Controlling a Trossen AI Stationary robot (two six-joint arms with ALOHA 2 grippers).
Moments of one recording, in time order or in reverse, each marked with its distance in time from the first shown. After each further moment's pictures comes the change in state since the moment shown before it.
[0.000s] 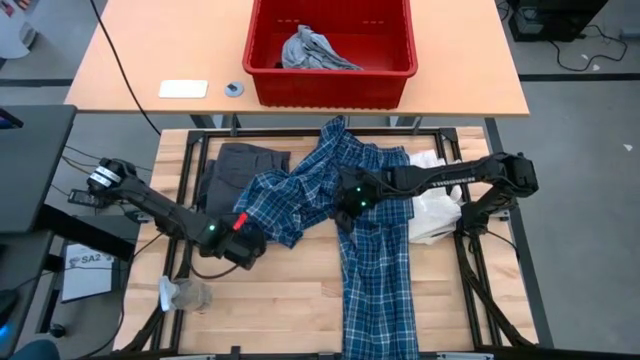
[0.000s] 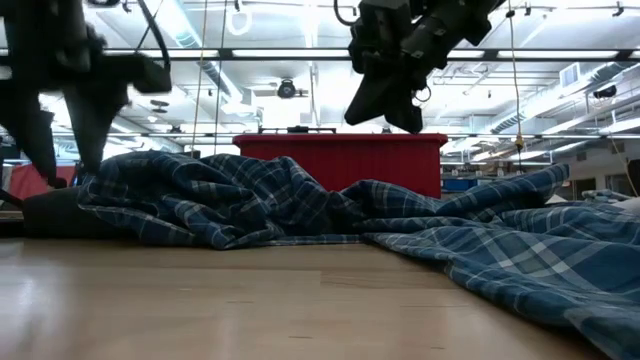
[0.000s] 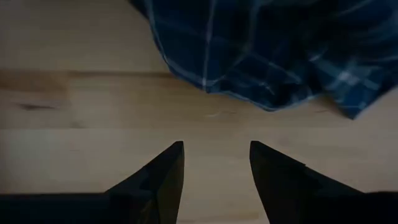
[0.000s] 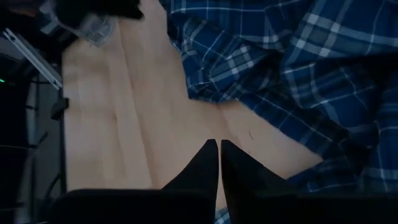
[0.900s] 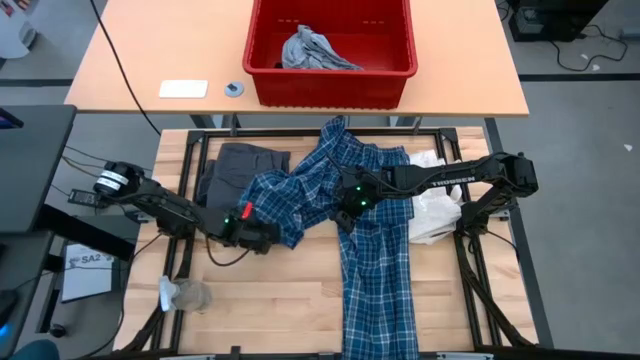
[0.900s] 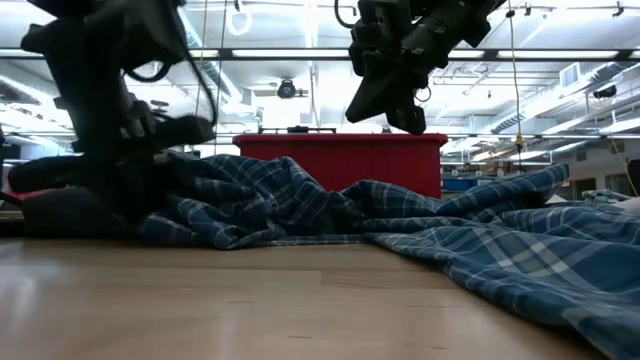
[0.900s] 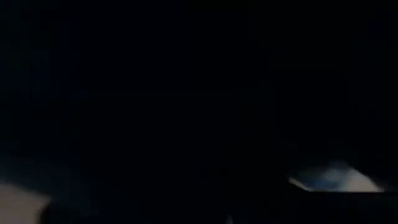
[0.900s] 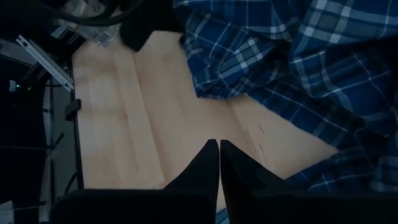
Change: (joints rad) left arm 0.170 0.081 -0.195 0.485 -0.111 0.252; right arm -0.009 0.000 0.000 -0.003 -0.041 0.056
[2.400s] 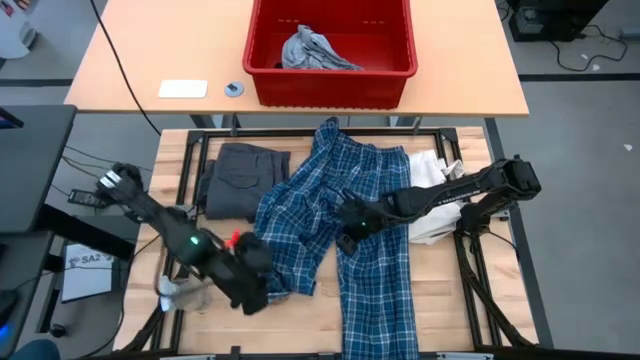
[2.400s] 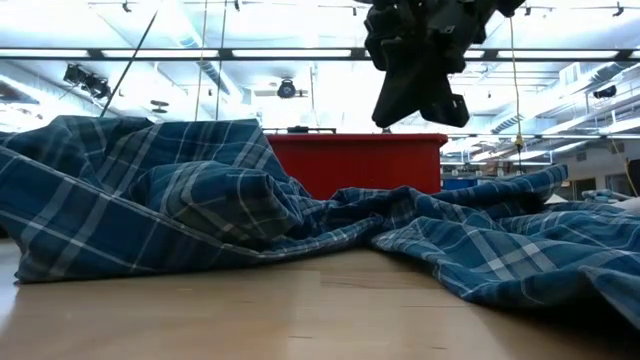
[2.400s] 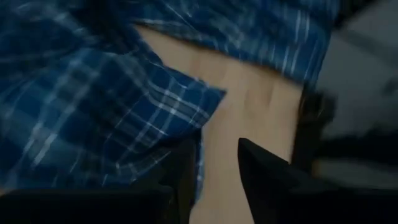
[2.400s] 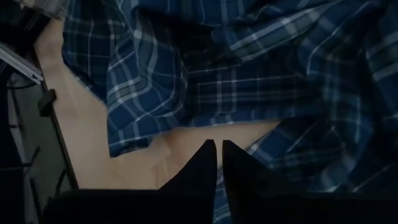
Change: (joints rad) left arm -0.354 0.044 0.694 -0.404 -0.007 0.938; right arm 0.218 0.000 0.000 -0.110 0.234 0.272
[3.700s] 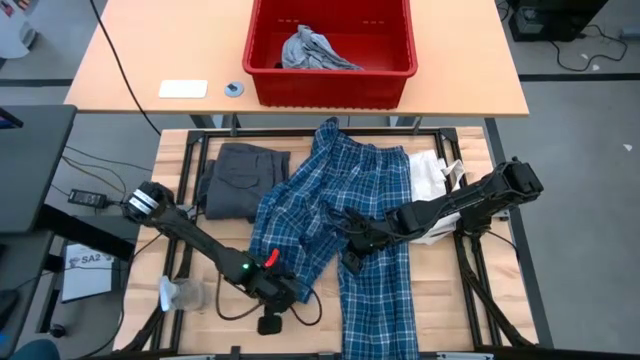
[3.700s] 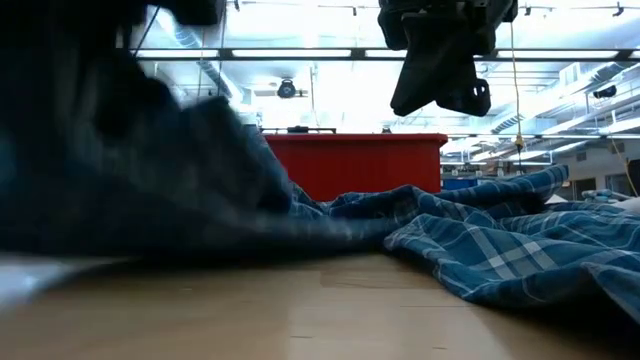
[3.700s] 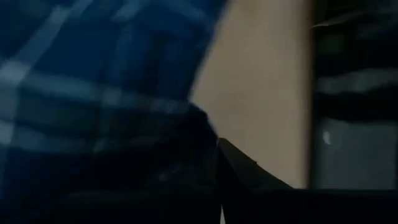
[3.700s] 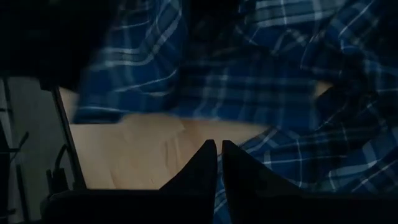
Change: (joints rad) left arm 0.067 0.284 -0.190 0.461 0.411 0.261; right arm 0.134 0.000 0.000 -0.009 0.082 0.024
